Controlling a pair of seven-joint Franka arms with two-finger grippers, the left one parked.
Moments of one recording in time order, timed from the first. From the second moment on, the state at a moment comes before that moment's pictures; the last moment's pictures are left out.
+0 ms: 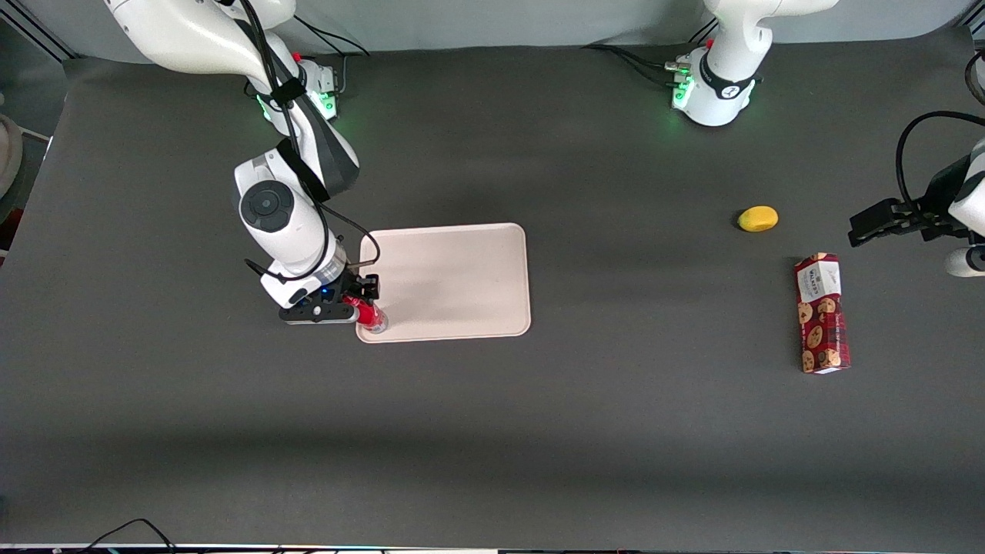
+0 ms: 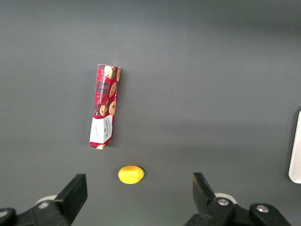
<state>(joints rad) 0.21 0.30 0.20 -2.04 -0.12 2.39 0.50</state>
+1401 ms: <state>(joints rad) 0.16 -0.01 -0.08 -1.57 0.00 1.64 0.18</state>
